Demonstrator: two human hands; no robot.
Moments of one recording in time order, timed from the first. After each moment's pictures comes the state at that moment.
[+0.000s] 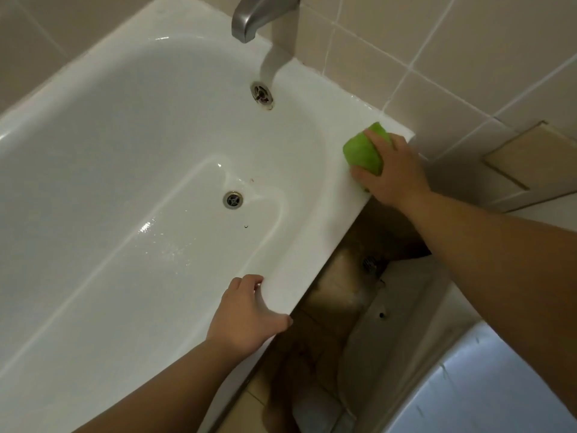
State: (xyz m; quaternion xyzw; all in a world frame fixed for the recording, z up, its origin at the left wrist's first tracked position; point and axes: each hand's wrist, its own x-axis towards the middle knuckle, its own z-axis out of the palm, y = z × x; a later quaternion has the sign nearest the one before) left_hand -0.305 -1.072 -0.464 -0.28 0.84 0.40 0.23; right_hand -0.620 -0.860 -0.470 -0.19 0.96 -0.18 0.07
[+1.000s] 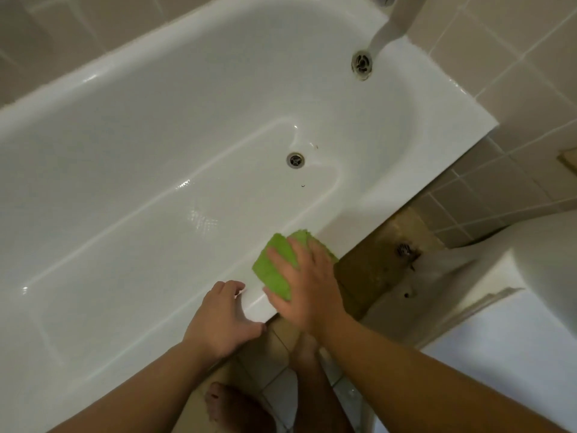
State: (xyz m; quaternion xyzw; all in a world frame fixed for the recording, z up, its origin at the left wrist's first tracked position) left_hand -0.068 -1.131 -0.452 -0.35 0.82 0.39 0.24; right_hand -0.211 -0.985 -0.468 -0.44 0.88 -0.15 0.11
